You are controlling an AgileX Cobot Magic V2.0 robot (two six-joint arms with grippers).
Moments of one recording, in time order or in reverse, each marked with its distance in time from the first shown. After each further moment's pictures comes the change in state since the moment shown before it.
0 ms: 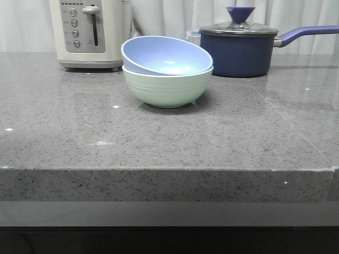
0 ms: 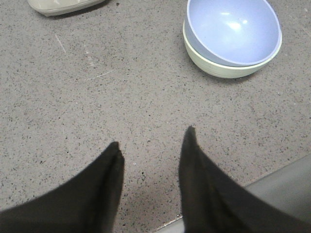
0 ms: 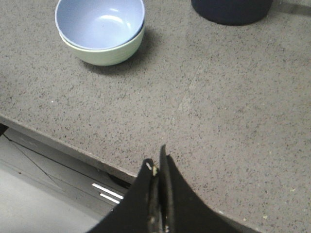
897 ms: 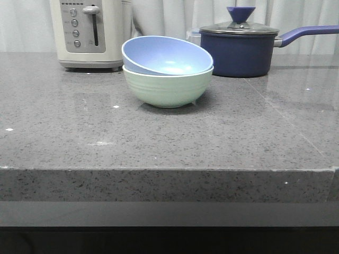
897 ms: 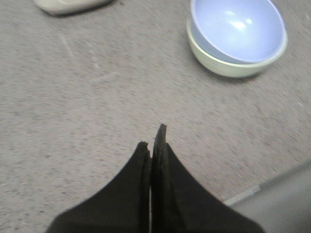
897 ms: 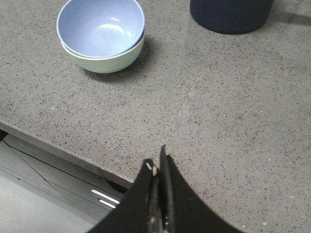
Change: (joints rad) left arm 0.072 -0.121 0.130 -0.002 -0.100 0.000; right arm 0.000 -0.002 0.000 -0.004 -0.014 0.002
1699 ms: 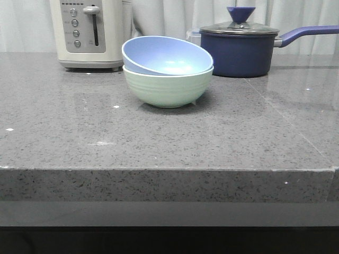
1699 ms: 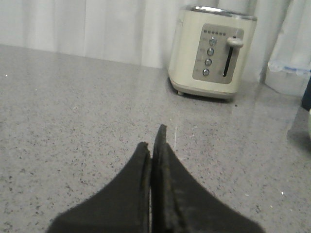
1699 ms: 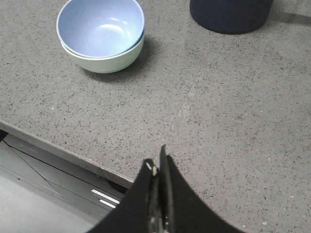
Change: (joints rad) left arm 0.419 -0.768 0.889 -0.139 -0.729 -0.001; right arm 0.000 0.000 0.000 0.000 0.000 0.000
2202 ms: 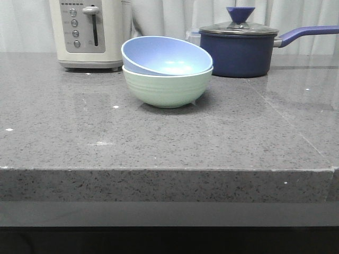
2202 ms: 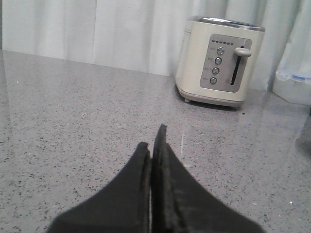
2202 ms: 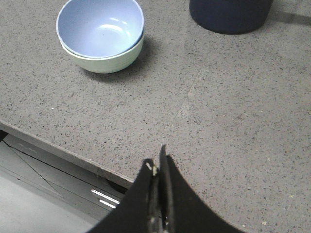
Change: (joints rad) left arm 0.021 0.000 0.000 -0.002 -0.012 0.000; right arm 0.000 0.000 0.001 0.000 0.000 0.000
